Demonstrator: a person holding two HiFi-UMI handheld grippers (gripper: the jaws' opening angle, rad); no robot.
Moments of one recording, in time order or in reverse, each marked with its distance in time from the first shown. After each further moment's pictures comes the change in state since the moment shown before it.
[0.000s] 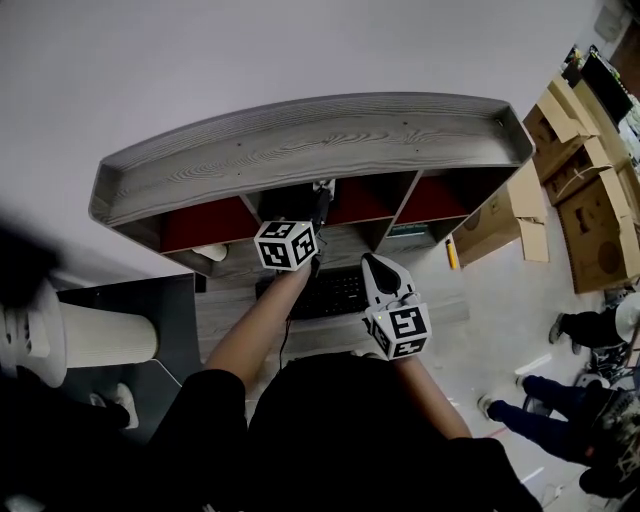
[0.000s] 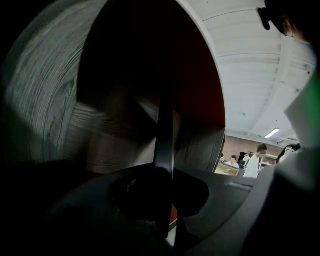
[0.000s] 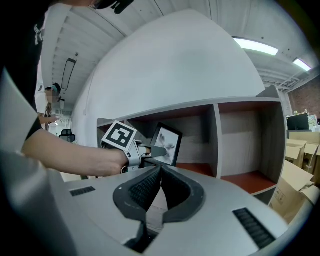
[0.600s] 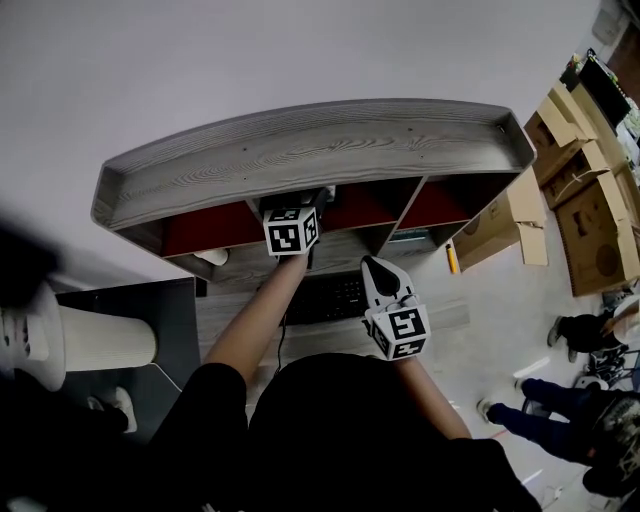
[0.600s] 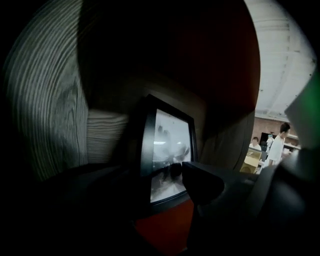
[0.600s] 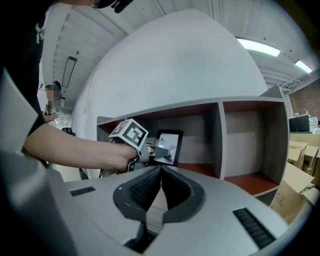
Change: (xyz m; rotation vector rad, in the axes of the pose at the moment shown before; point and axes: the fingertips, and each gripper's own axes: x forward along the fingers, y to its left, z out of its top) left arm 0.010 0.055 0.004 0.118 0.130 0.234; right arm 0.010 0.004 -0.001 -0.013 0.006 -0.004
